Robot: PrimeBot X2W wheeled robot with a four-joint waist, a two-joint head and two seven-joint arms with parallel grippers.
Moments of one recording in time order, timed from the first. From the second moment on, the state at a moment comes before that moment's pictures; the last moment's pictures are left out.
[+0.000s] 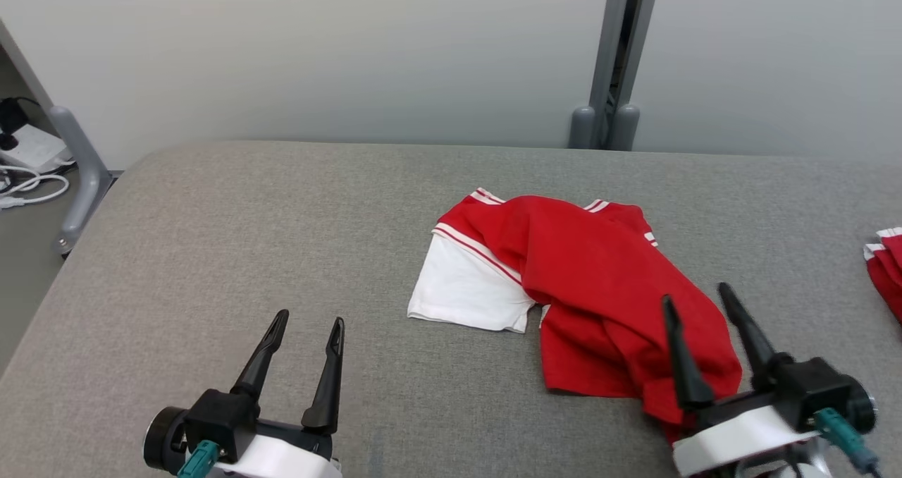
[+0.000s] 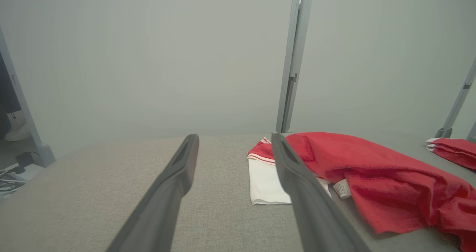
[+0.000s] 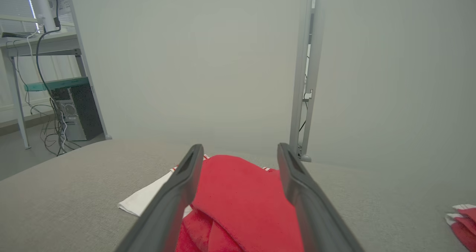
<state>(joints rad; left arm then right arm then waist) 0.00 0.05 -0.16 0.16 -0.17 -0.07 -0.26 -0.05 -0.05 0.09 0.15 0.12 0.13 -0.26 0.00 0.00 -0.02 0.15</state>
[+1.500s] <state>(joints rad) -0.13 0.05 -0.28 0.16 -0.29 -0.03 -0.26 -0.65 -0.18 0.60 0.95 0.28 0.13 -0.08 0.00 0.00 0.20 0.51</state>
